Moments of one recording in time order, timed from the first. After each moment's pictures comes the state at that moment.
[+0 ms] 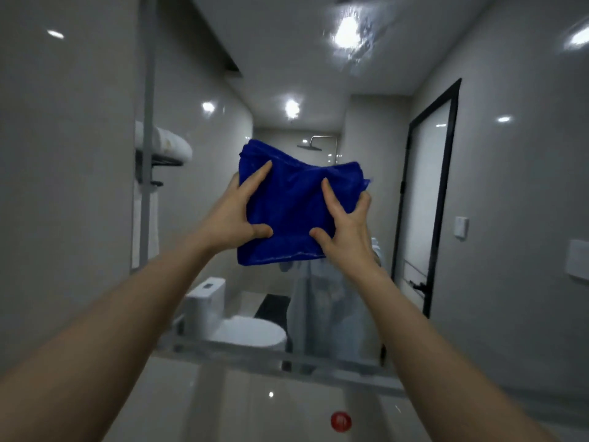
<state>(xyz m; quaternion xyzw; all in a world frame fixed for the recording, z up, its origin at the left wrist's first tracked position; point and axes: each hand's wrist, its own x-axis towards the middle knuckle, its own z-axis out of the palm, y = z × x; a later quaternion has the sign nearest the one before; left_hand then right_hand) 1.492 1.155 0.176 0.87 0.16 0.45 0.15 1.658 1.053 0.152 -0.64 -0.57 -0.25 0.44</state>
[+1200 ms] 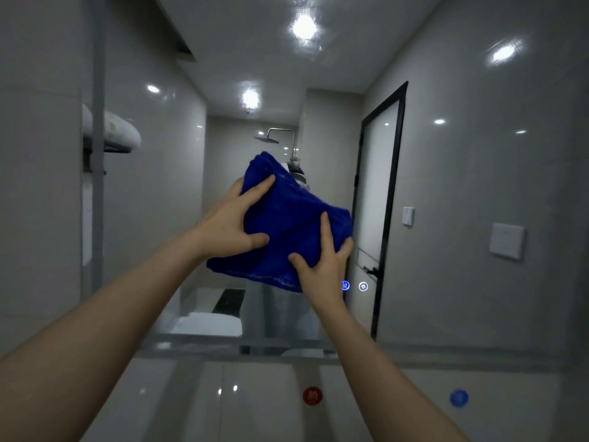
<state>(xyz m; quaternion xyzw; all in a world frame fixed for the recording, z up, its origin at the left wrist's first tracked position) 1.503 1.147 0.156 0.91 0.08 0.38 0.11 1.634 1.046 0.081 -0.60 -0.46 -0.15 0.64</state>
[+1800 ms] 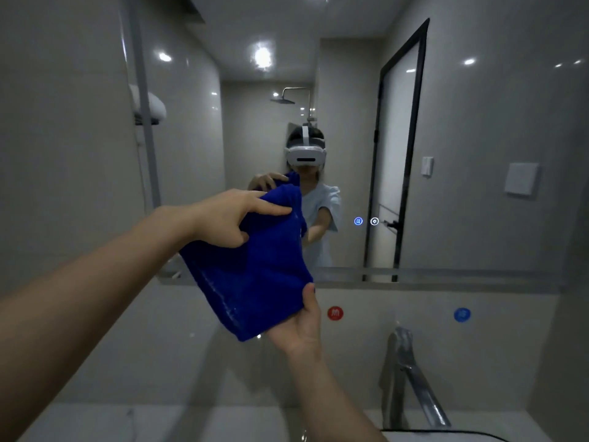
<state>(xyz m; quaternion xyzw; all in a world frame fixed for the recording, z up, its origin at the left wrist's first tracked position) 1.403 1.077 0.128 0.99 0.12 0.11 0.00 1.510 1.013 -0.056 -0.07 -0.19 0.53 0.82</state>
